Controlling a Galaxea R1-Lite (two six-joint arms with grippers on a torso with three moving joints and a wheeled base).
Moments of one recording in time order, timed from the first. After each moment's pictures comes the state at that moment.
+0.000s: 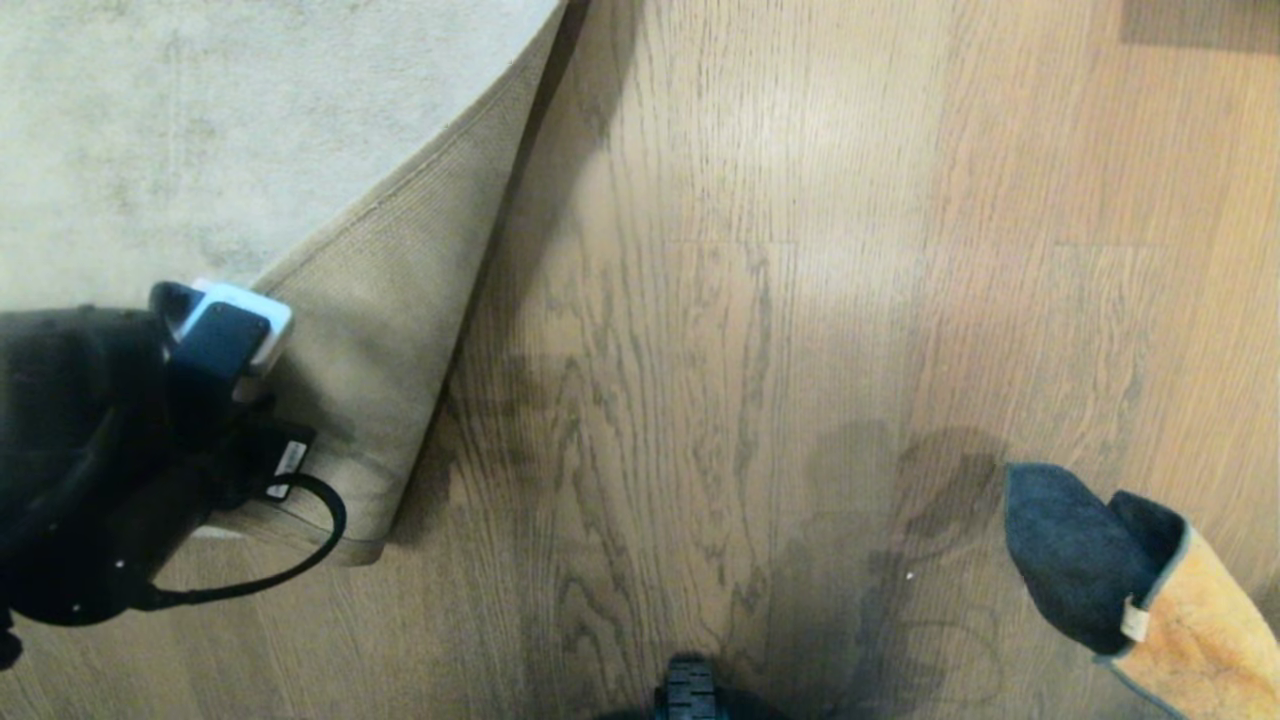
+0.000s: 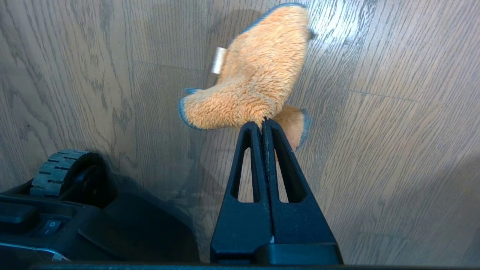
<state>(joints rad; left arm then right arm) -0.27 1.40 -0.59 -0.48 0.61 0.38 0.01 0.00 0.00 0.01 0.06 -0.11</state>
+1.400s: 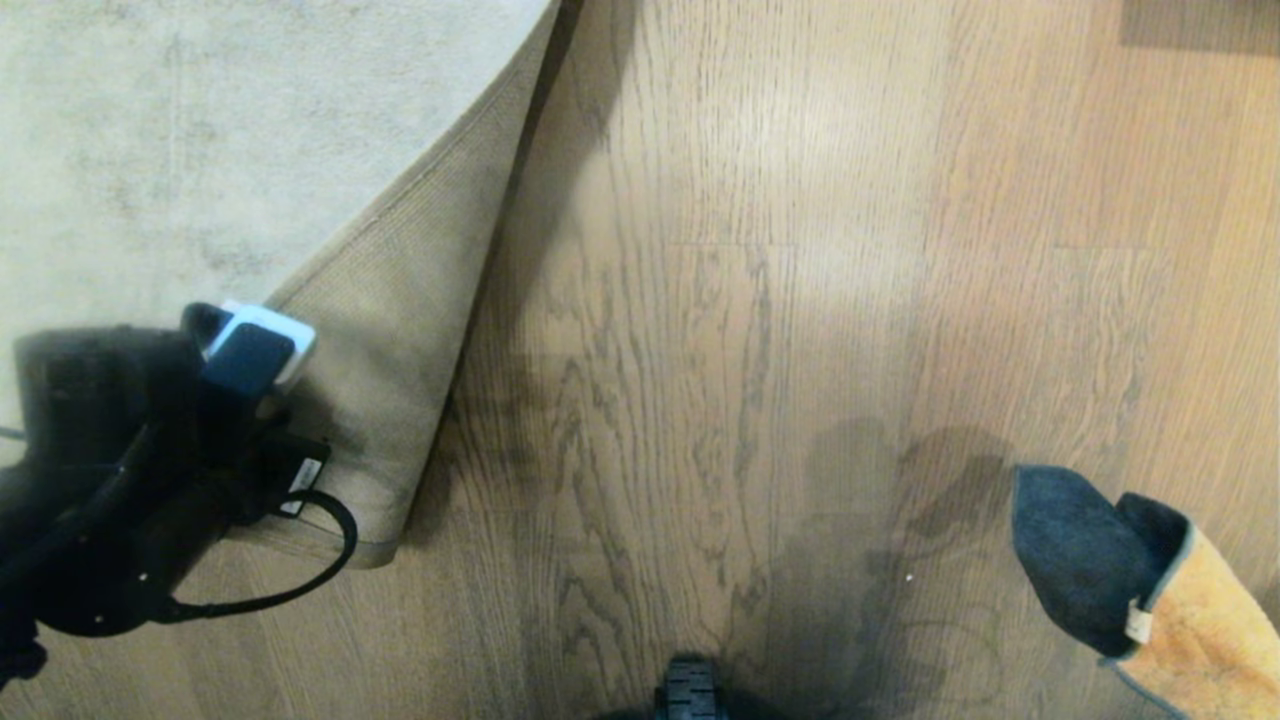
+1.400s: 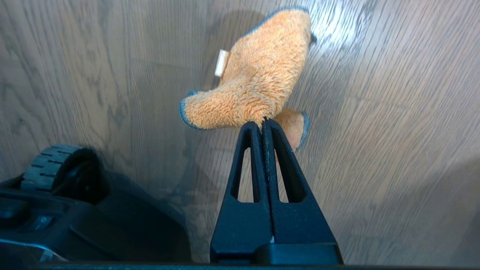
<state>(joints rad) -0.28 1.43 -0.56 -0.48 0.61 0.39 0.01 0.00 -0.02 0.02 0.07 -0.15</state>
